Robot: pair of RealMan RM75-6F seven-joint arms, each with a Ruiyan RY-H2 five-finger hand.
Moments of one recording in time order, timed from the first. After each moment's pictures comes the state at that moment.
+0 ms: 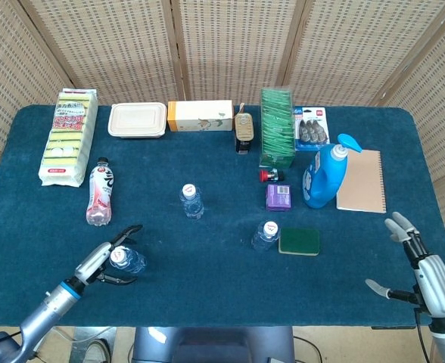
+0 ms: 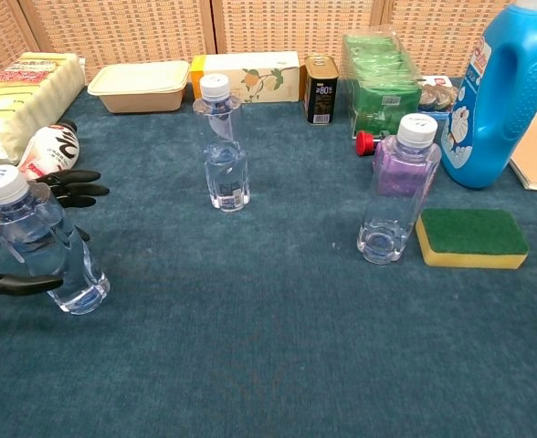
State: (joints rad) left arm -0.41 -1.55 0.14 -1.12 1.77 1.28 -1.04; right arm 0.10 -1.12 -0.02 -1.52 -1.72 1.68 0.56
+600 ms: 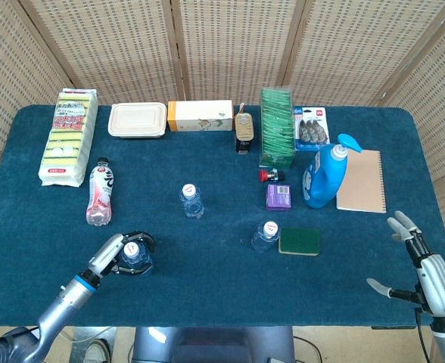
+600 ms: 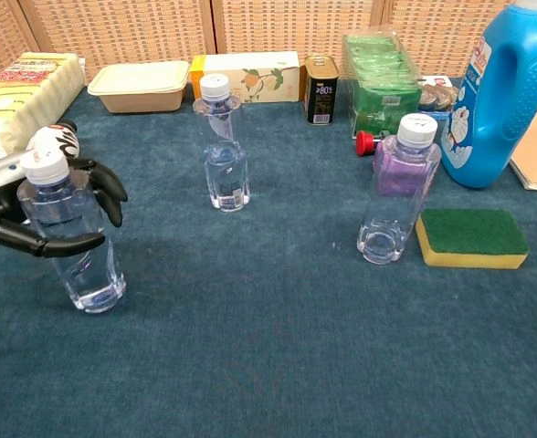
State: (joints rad) left arm -0.46 -1.56 0.07 -1.28 1.69 1.25 -0.88; right arm 0.10 -1.12 -0.01 -1.52 -1.71 1.68 0.58
